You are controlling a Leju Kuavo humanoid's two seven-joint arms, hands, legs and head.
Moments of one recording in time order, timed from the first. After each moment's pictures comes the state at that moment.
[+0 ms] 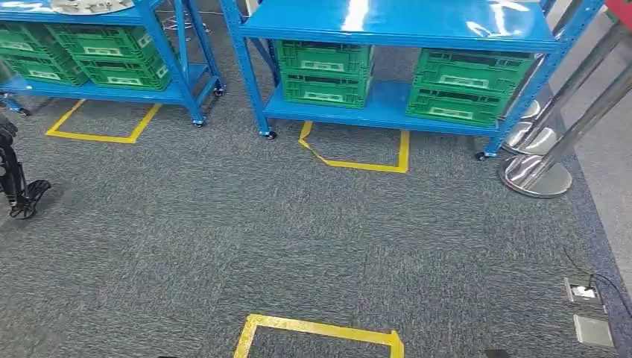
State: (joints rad) left arm -0.12 0.16 -1.20 -0.20 1.06 0.09 0.18; right arm -0.07 -0.12 0.37 -0.22 -0.23 -0.09 -0.02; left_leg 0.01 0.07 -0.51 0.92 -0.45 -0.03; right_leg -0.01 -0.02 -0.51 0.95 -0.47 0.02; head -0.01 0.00
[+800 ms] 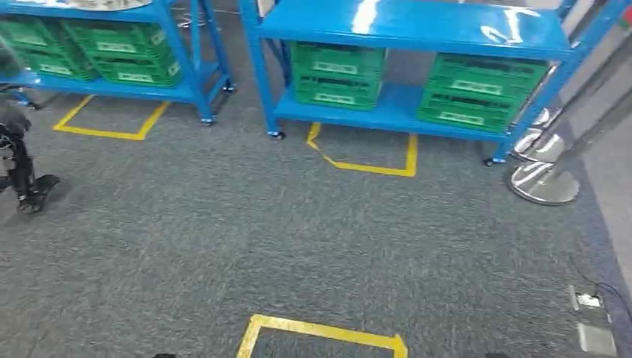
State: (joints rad) left arm -0.12 0.16 -1.20 -0.20 1.06 0.09 0.18; right arm -0.07 -0.11 0.37 -0.21 -0.23 -0.09 -0.02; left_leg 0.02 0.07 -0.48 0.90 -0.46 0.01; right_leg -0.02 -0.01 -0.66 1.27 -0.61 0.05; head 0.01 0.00
